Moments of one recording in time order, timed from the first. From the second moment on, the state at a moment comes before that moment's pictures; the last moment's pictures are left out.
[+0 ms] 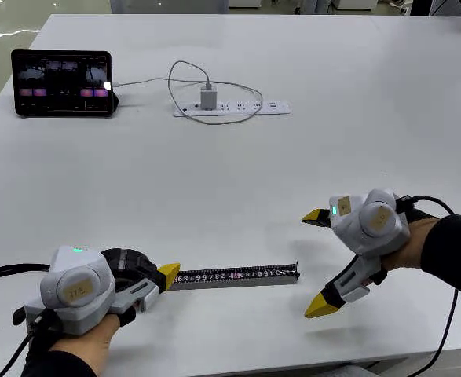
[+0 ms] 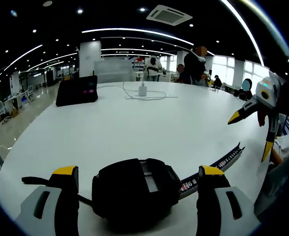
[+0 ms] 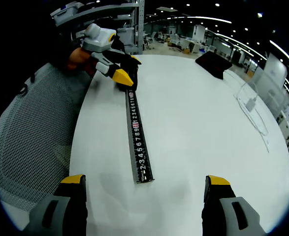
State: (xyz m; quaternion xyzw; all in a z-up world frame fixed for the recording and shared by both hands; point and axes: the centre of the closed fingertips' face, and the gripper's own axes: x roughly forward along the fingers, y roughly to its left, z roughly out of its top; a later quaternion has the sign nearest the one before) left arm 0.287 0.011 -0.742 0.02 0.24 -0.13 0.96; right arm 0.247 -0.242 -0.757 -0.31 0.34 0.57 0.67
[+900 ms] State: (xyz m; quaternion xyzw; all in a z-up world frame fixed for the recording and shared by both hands) left arm 0.284 0.003 -0.744 0.00 0.24 -0.14 0.96; right arm 0.249 -0.237 -0.771 -0.34 0.34 0.60 0.63
